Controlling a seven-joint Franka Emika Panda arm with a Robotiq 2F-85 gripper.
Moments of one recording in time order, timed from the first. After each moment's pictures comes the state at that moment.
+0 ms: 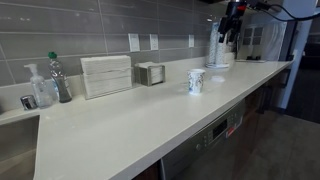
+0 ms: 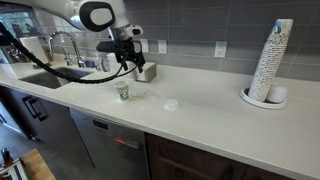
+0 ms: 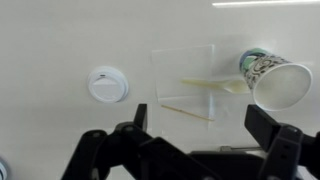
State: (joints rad) arm -0.02 -0.10 -0.10 -2.07 0.04 2.21 -0.32
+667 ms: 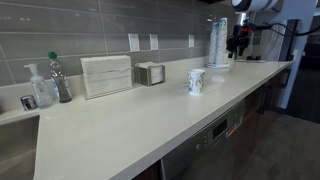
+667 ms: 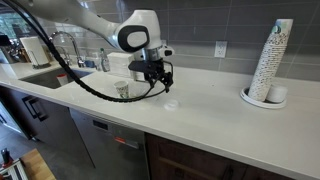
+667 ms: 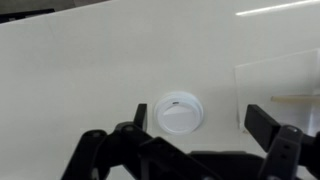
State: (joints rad) arm -0.15 0.19 -0.16 -1.90 0.03 2.26 -0.35
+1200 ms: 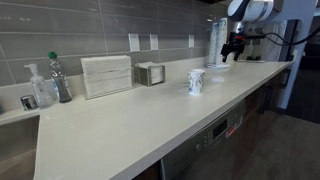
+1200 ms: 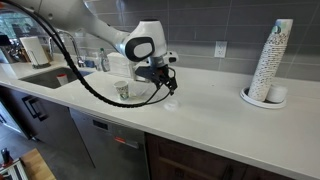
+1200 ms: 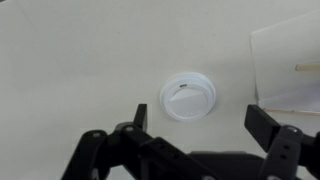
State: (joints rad) arm -0.16 0.28 -0.16 -1.86 0.10 2.37 -0.29
